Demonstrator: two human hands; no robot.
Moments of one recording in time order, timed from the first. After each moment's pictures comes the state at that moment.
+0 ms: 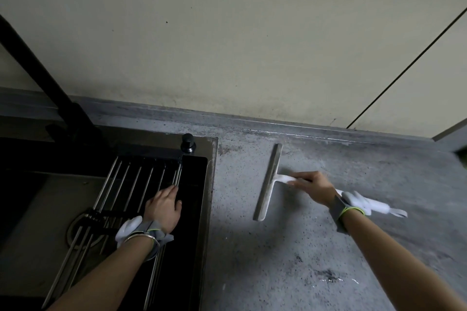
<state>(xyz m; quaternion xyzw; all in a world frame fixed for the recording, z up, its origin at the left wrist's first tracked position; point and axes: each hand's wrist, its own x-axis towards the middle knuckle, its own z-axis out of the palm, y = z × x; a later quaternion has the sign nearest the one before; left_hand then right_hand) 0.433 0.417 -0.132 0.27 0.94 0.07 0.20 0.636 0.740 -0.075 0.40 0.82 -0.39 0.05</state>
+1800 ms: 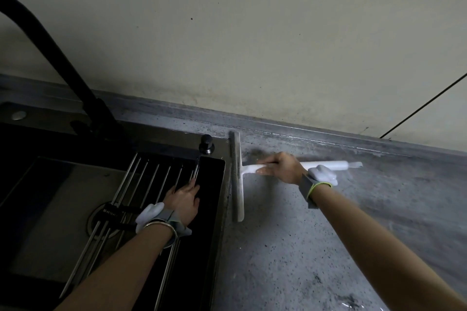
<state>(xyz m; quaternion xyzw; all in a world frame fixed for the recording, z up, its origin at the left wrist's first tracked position) 0.416 0.433 -0.120 0.33 0.91 0.01 0.24 0.507 0.701 -0.069 0.22 0.89 -0.38 0.12</state>
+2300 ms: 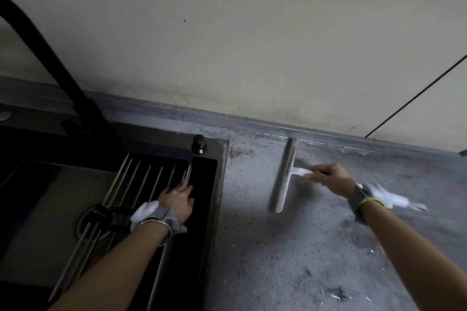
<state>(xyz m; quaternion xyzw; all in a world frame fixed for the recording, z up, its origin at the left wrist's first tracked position) 0.417 0.437 -0.112 0.34 0.90 -0.01 0.27 0.612 0.783 -0.068 0.36 0.84 -0.40 0.05</state>
